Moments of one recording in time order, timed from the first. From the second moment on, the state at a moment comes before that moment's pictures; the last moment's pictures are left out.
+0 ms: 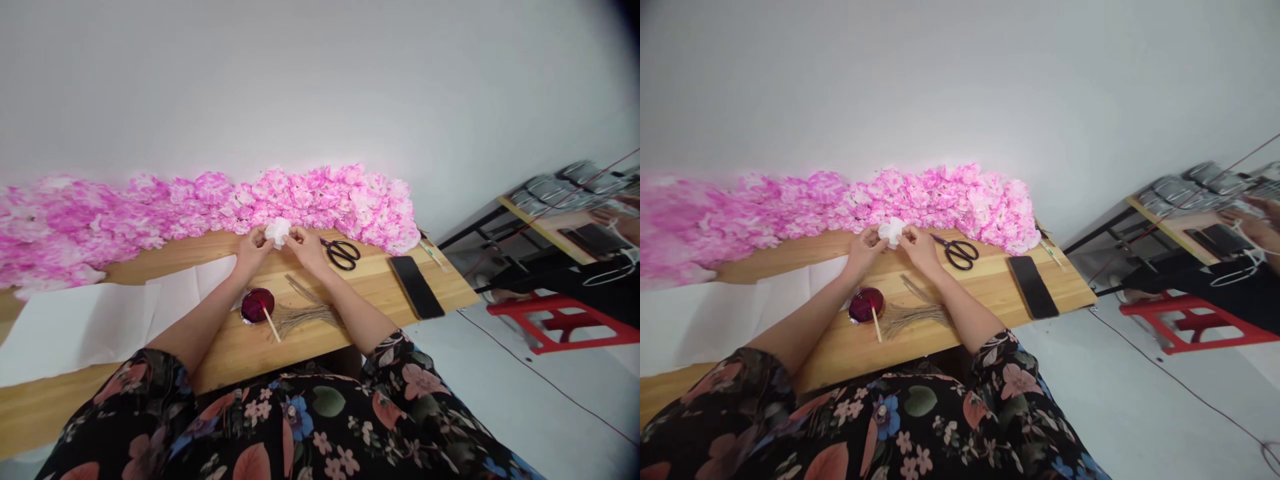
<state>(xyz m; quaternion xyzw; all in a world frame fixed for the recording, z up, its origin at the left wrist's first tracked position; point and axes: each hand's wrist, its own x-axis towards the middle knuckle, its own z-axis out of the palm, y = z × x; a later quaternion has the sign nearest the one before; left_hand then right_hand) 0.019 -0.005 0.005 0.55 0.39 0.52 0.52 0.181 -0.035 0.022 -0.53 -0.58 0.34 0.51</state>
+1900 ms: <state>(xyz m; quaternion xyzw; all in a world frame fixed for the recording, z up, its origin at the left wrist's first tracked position) 0.014 0.005 -0.006 0.60 0.38 0.51 0.50 0.184 -0.030 0.011 -0.53 -0.62 0.35 0.47</state>
